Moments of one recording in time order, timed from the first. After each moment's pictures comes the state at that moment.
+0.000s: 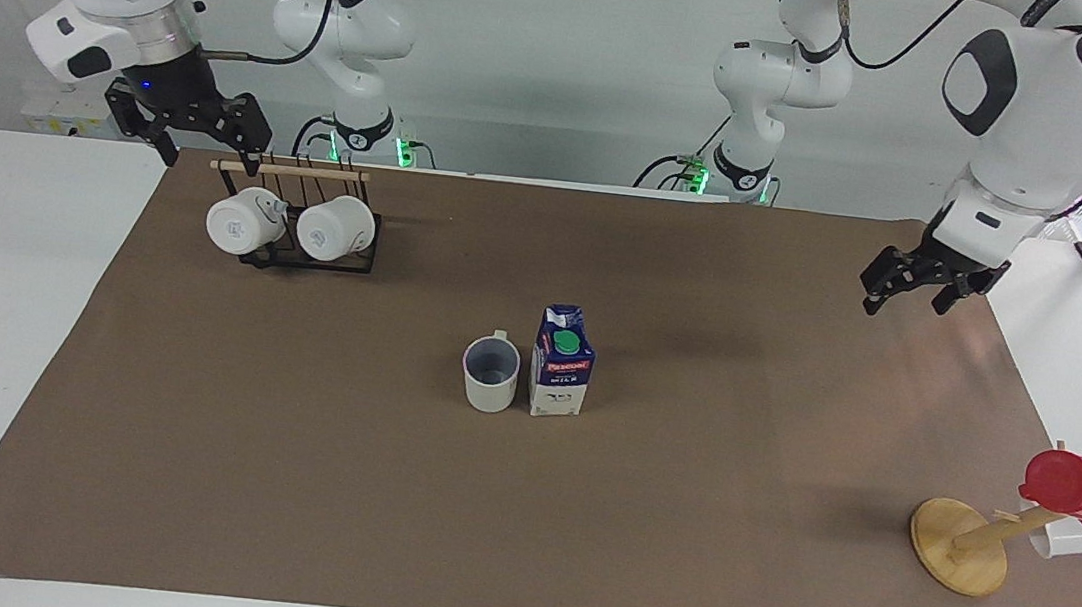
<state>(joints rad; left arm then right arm) -0.07 0.02 0.07 -1.65 0.01 1.71 0.00 0.02 -0.02 -0.02 -1.53 -0.03 1.47 0.03</state>
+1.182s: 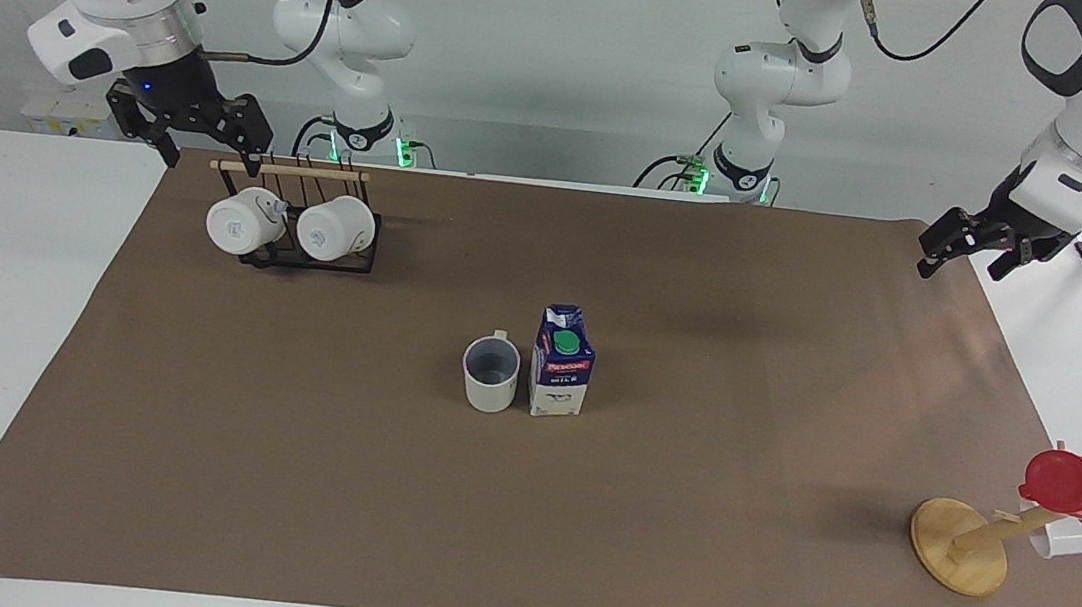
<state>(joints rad) 0.00 0.03 0.04 -1.54 0.00 1.55 0.06 0.02 -0.02 -0.02 -1.54 -0.03 1.47 0.03</state>
